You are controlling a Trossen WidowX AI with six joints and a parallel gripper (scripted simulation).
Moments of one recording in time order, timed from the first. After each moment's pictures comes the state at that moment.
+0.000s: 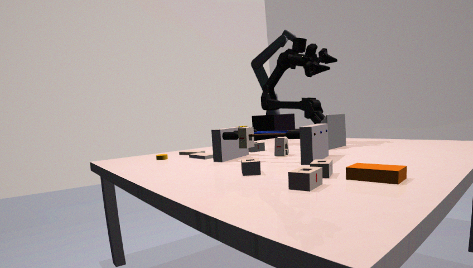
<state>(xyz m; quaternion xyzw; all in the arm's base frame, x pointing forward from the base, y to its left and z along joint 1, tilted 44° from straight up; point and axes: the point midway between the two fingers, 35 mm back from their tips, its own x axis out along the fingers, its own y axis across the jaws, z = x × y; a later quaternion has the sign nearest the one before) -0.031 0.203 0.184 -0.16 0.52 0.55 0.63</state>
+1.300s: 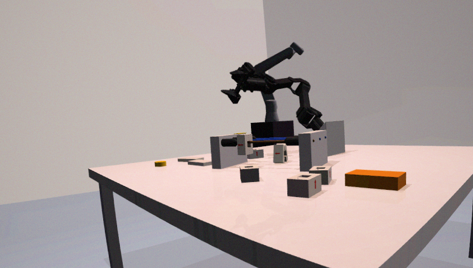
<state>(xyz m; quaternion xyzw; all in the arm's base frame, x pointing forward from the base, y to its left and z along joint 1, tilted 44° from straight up) 0.316 0.006 0.325 0.00 -0.02 0.01 1.00</state>
